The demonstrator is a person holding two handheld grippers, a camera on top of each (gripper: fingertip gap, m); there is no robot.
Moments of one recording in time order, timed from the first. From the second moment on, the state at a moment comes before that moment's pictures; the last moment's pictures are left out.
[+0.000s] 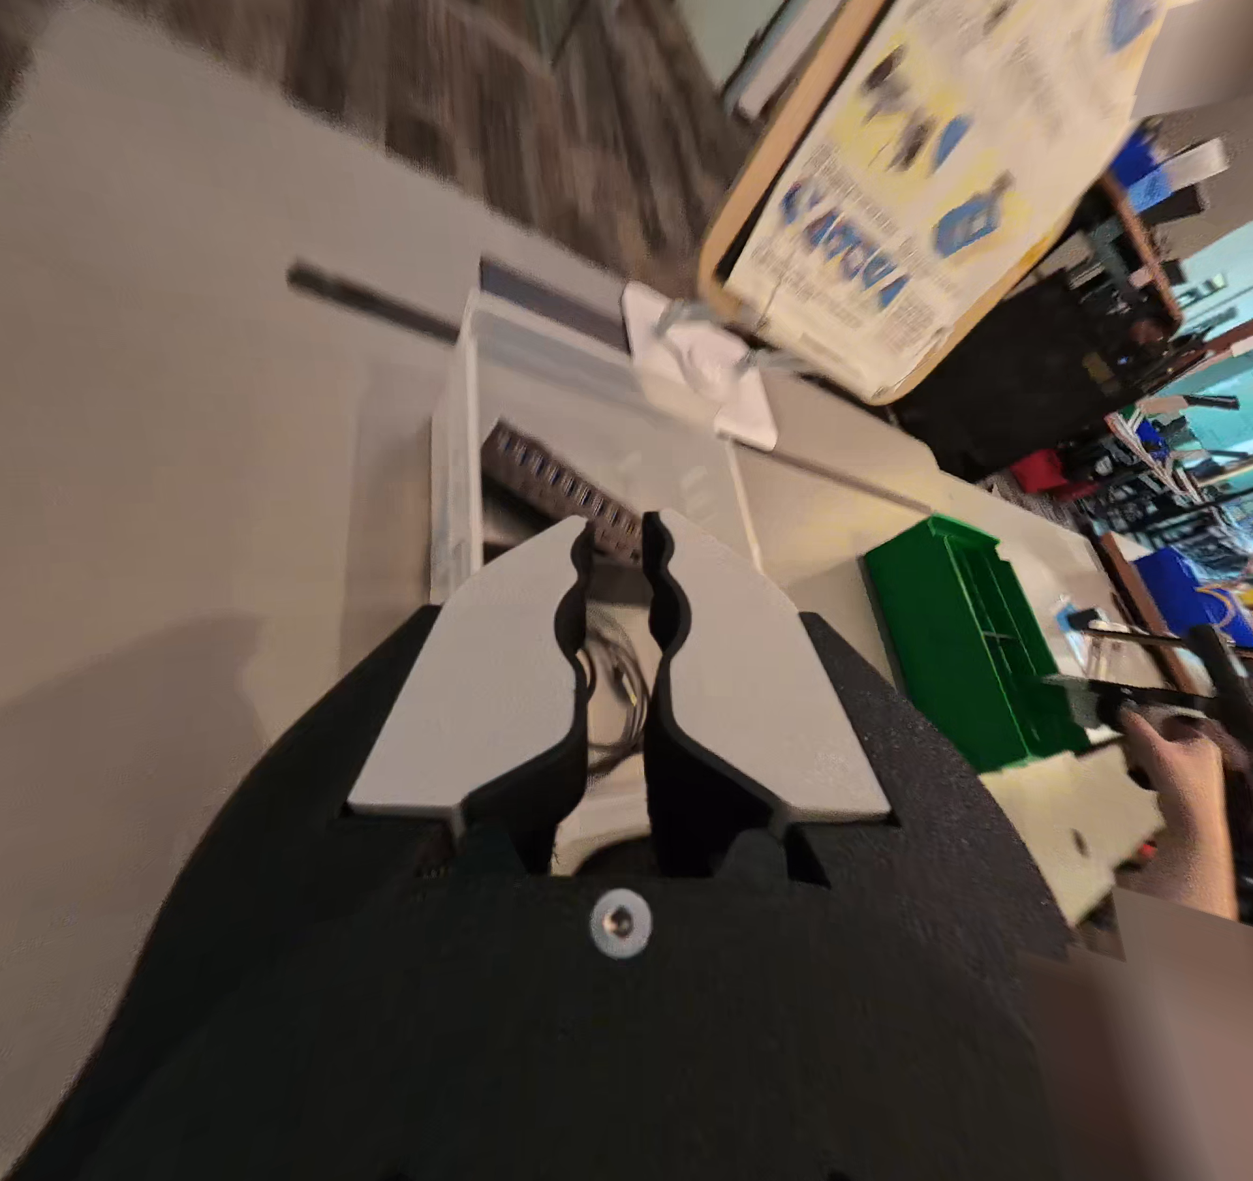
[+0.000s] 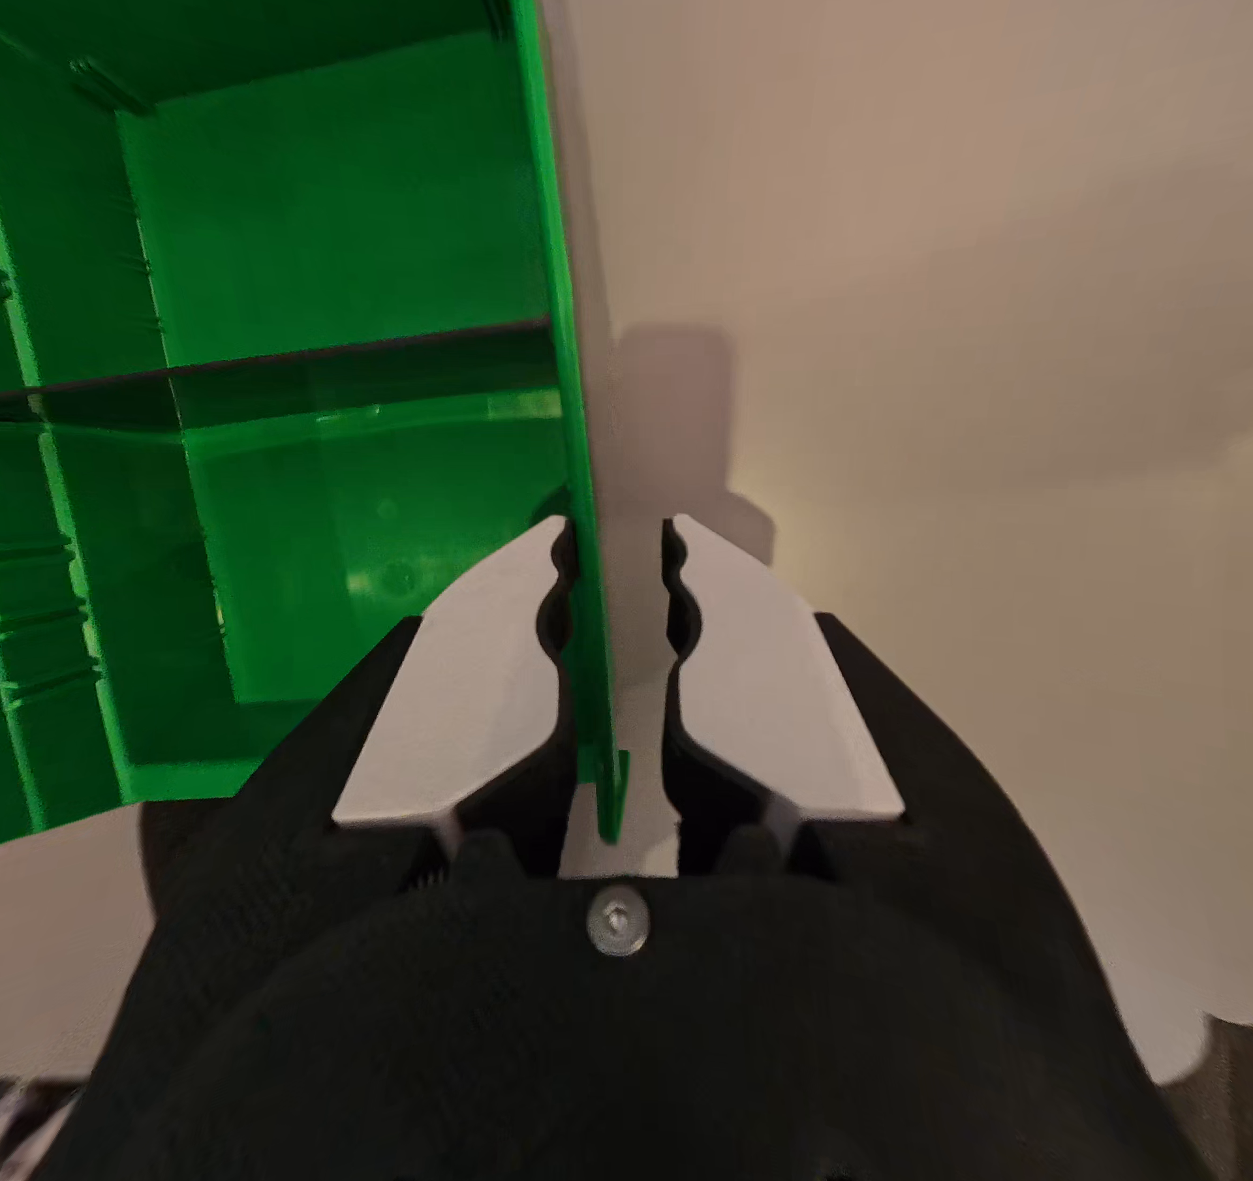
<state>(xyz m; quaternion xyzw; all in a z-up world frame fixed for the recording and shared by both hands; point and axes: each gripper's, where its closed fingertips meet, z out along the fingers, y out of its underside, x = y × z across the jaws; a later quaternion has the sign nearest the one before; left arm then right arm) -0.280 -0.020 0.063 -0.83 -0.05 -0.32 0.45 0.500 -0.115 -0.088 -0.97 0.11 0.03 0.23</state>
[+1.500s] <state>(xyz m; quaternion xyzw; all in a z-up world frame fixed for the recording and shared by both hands) -0.006 -0.093 0.200 -0.53 0.37 -0.45 0.61 0.124 -0.080 0.174 -0.49 -0.32 0.44 0.68</state>
